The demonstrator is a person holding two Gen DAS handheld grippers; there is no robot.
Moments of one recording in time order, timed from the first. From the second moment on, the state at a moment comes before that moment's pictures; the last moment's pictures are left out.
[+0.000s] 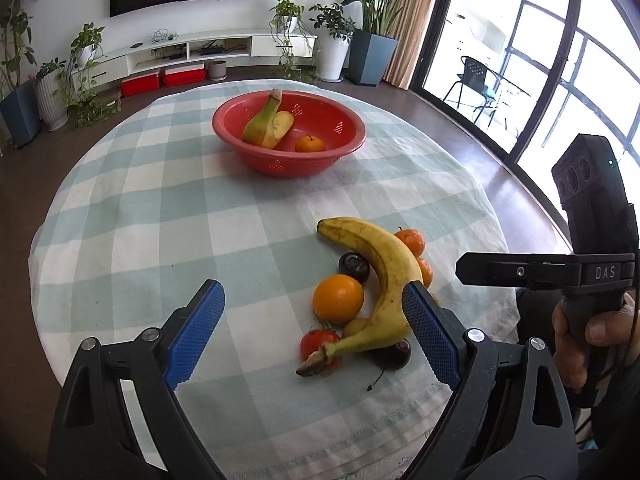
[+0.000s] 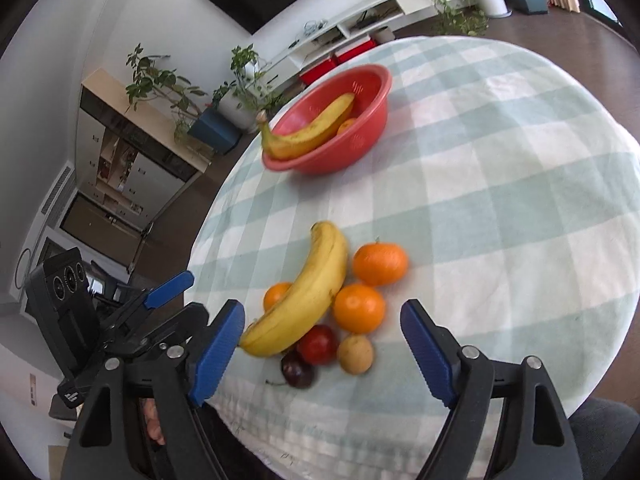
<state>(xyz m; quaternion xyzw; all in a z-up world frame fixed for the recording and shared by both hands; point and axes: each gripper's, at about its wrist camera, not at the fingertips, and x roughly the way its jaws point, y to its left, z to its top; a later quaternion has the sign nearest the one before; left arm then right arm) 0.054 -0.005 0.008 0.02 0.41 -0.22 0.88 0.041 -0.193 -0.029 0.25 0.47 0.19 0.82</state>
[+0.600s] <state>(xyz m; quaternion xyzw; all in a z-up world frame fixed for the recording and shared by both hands) 0.029 0.032 -0.006 -0.04 0.36 -0.21 0.91 0.089 -0.165 -0.047 0.29 0.58 0.16 0.75</state>
